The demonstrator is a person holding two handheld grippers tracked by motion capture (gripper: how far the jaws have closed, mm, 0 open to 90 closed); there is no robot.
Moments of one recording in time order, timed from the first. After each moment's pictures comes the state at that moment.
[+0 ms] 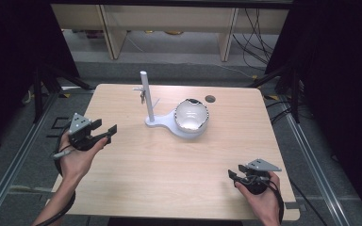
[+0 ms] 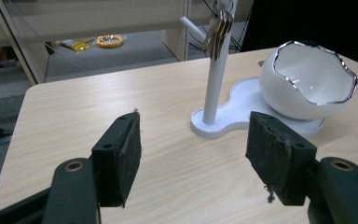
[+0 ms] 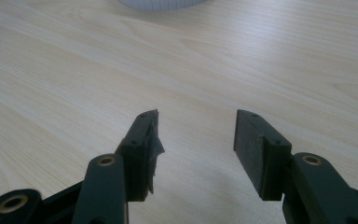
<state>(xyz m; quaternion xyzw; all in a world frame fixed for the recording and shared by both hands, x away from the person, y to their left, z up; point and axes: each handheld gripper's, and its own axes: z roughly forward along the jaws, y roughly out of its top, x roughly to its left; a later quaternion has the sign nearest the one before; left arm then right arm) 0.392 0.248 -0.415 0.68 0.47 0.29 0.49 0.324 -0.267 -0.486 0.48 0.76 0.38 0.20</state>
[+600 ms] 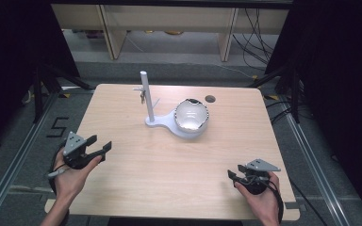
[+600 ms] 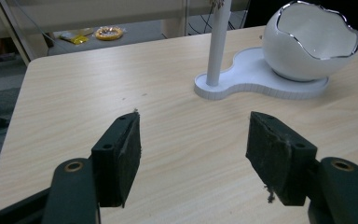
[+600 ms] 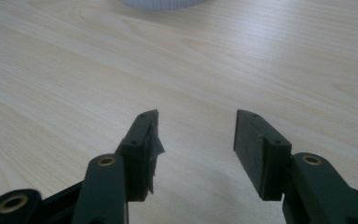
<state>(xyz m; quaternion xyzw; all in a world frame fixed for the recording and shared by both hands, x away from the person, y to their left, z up) 0.359 0.267 -0.457 0.69 0.46 0.29 0.48 0.324 -0.266 -0.487 0.48 0.76 0.38 0.20</state>
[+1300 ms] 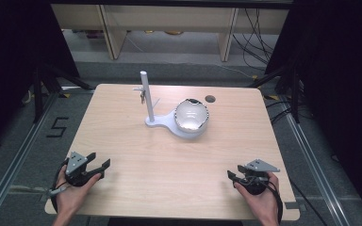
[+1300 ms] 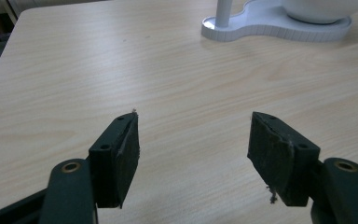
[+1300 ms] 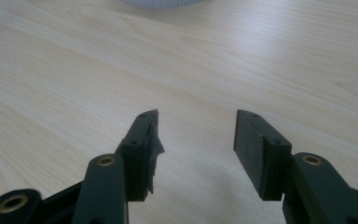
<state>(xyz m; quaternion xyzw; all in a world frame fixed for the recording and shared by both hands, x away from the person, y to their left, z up) 0.342 0.280 -0.519 0.70 0.47 0.28 0.46 0.325 -0.266 -0.491 0.48 0.76 0.38 0.20</state>
